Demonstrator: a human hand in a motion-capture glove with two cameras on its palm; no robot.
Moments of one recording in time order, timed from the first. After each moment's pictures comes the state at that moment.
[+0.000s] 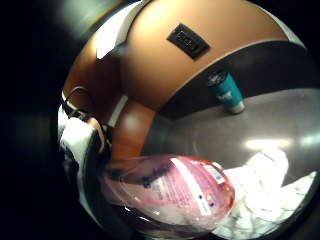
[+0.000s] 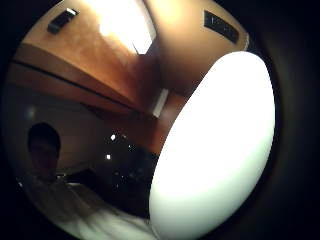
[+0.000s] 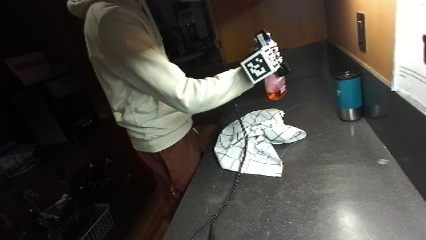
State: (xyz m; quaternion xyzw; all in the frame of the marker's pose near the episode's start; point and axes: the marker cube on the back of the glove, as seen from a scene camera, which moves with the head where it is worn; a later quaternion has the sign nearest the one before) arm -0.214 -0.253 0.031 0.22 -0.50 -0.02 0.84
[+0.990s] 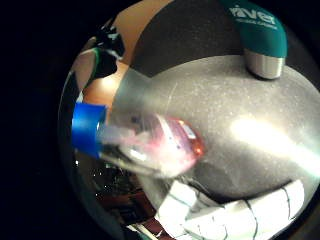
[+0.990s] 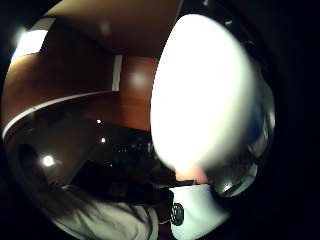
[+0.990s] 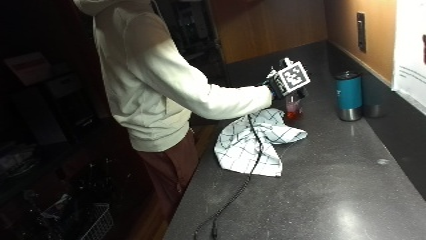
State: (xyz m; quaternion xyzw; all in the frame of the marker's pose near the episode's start) arm -0.259 -0.301 0.205 -0.04 -0.39 -0.11 0.91
